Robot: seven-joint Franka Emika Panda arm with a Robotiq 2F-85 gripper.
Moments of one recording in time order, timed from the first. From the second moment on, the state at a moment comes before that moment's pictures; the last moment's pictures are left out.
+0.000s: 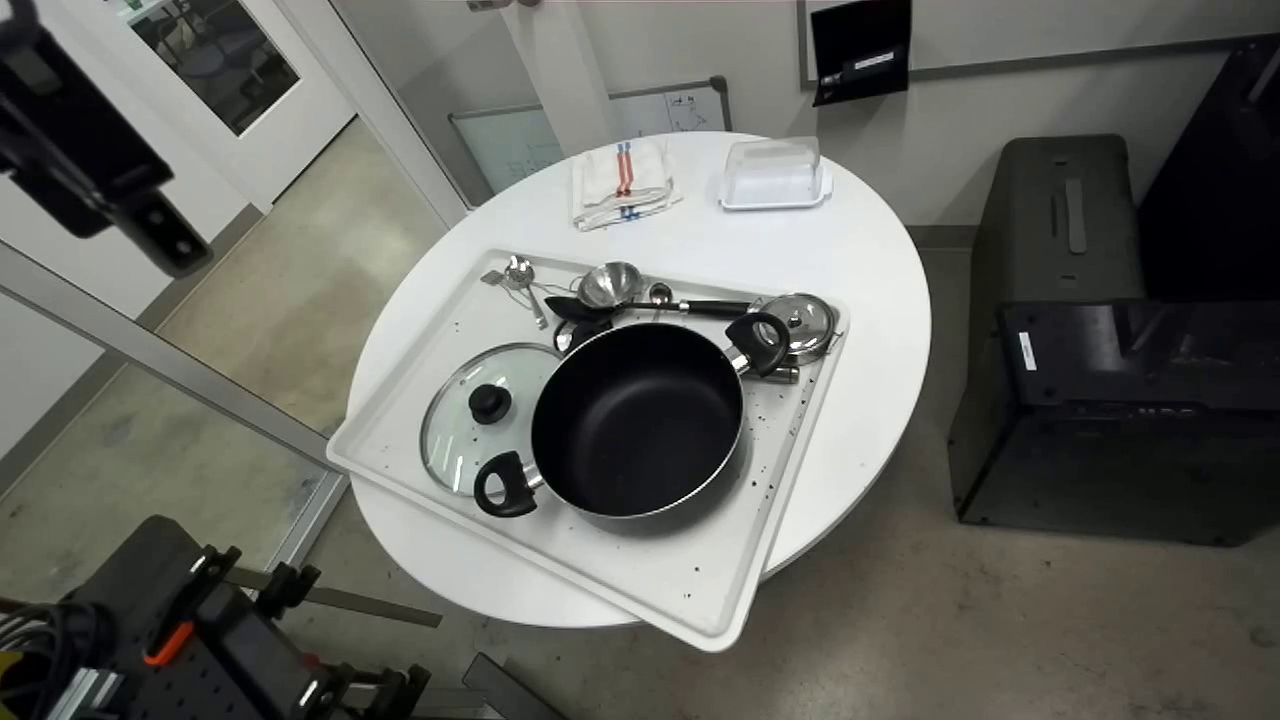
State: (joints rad) arm -0.05 -0.32 -0.18 -2.37 -0.02 1.89 -0.27
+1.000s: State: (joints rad) arm -0.01 -0.01 -0.01 -2.55 -0.09 2.49 -0.15
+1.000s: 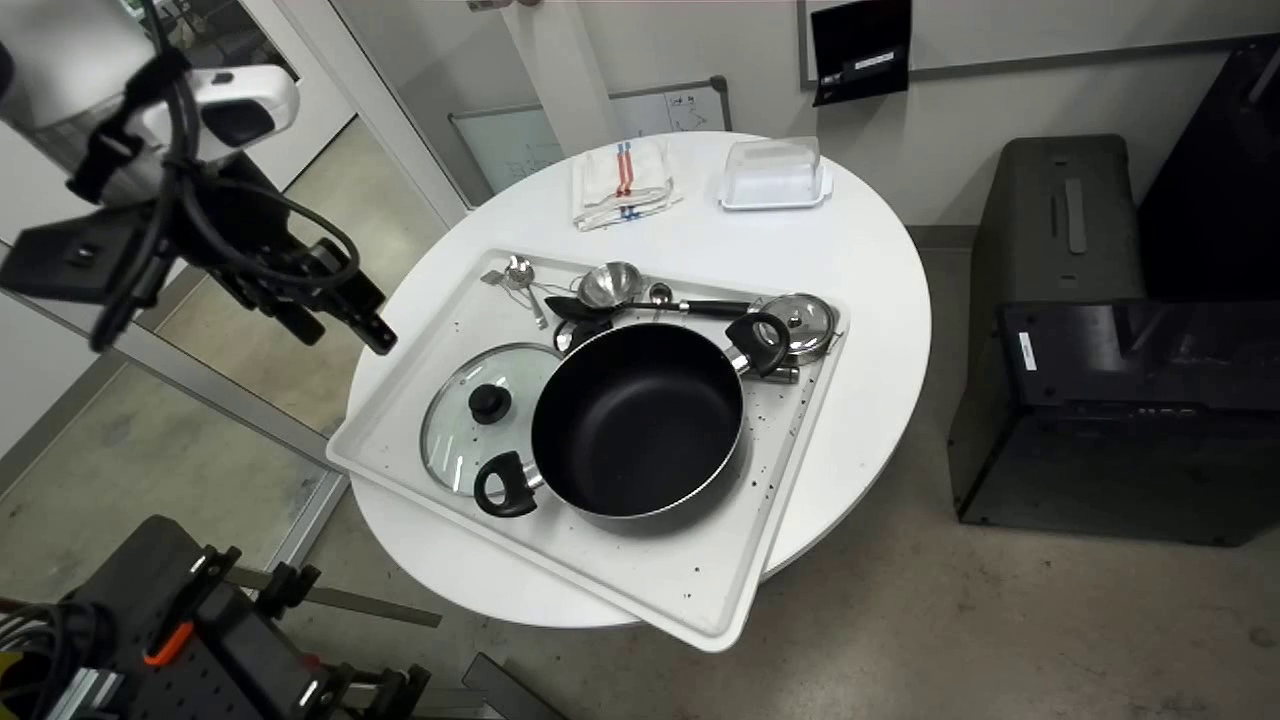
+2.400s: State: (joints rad) arm 0.30 0.72 -0.15 -2.28 -0.25 2.98 0.12
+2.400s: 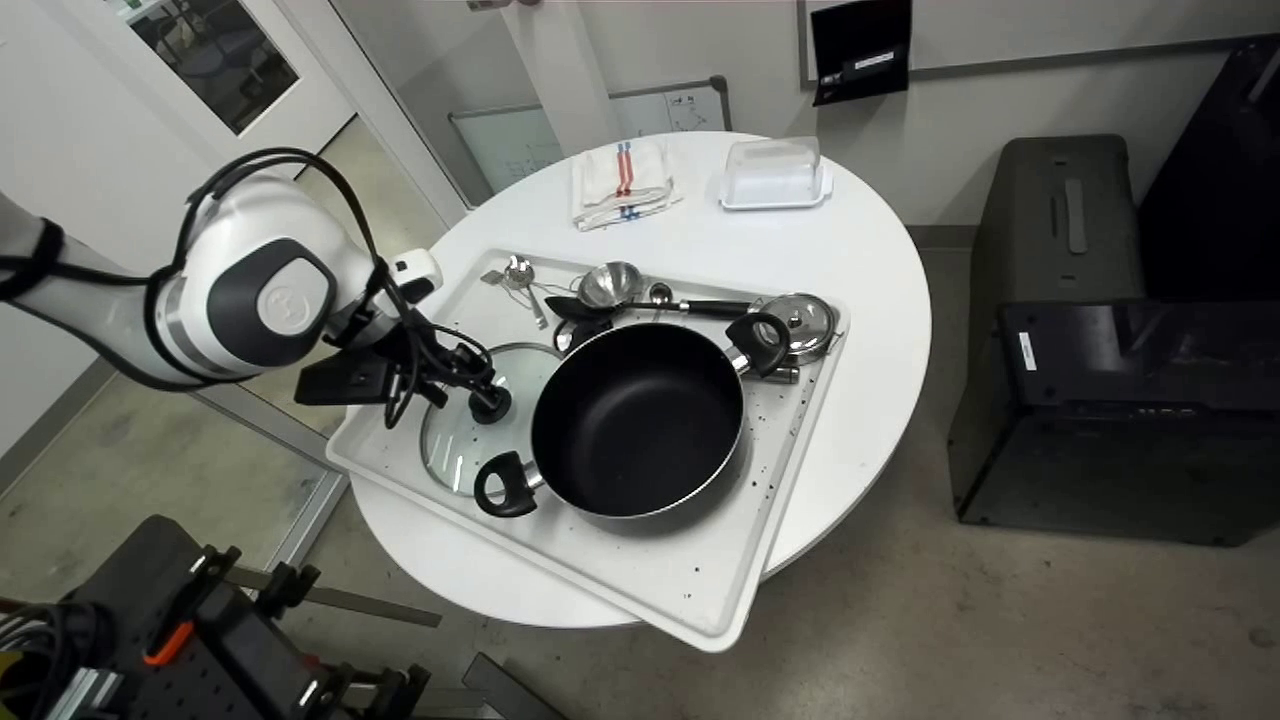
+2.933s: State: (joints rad) arm 0.30 0.86 -0.13 -2.14 -0.18 2.98 0.12
